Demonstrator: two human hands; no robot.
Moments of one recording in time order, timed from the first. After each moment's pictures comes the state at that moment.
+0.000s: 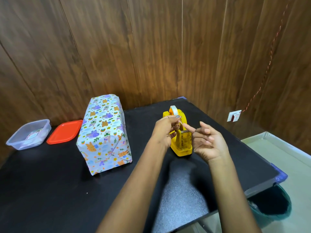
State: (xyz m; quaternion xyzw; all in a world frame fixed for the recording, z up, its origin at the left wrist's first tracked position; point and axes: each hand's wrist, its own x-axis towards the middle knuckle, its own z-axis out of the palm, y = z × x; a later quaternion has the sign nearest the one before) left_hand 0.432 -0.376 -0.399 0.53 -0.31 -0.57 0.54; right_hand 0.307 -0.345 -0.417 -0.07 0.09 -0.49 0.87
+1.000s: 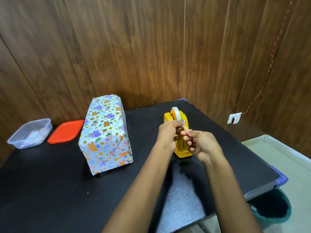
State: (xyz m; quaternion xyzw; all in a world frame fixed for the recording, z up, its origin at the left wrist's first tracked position) left_hand 0.424 -0.369 -0.403 0.52 -0.28 -0.58 0.56; right_hand 0.332 -0.349 -0.414 -0.35 0.48 -0.50 0.63
